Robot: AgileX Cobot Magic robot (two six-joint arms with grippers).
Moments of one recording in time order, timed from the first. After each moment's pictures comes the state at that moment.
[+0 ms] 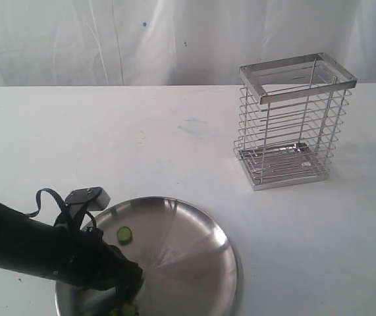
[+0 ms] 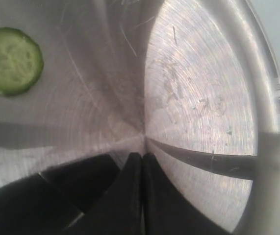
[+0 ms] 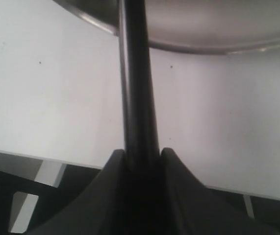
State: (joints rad) left arm -0.37 1.73 -0.53 -1.79 0.56 1.58; right arm 1.55 1.82 -1.03 -0.29 0.76 1.55
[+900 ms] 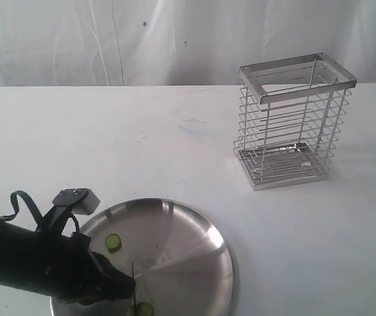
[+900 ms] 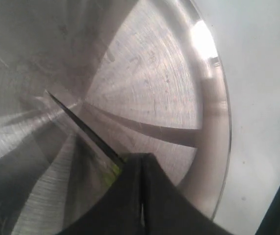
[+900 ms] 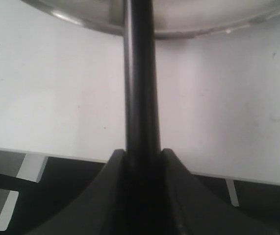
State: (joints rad) left arm -0.37 1.55 -0.46 -1.62 0.62 1.46; right arm 1.56 1.82 -1.03 -0.27 0.80 1.54
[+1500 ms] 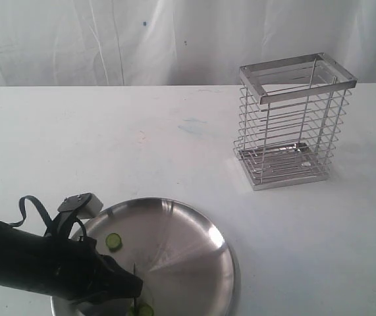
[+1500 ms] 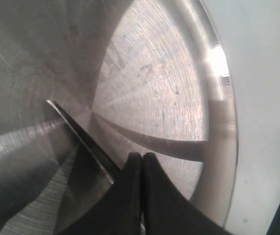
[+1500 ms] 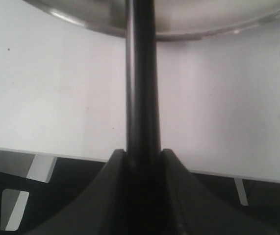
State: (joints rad) left arm -0.37 1.66 -0.45 -1.79 0.66 1.60; right arm 1.56 1.82 -1.03 -0.27 0.78 1.55
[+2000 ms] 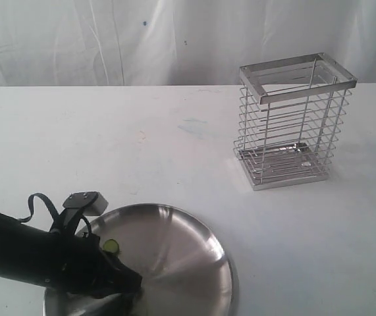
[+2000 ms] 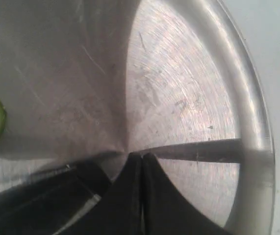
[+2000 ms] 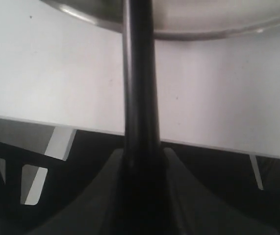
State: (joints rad) left arm -0.37 1.70 -0.49 -1.79 0.62 1.64; right arm 1.56 1.82 -1.03 -0.17 0.74 1.50
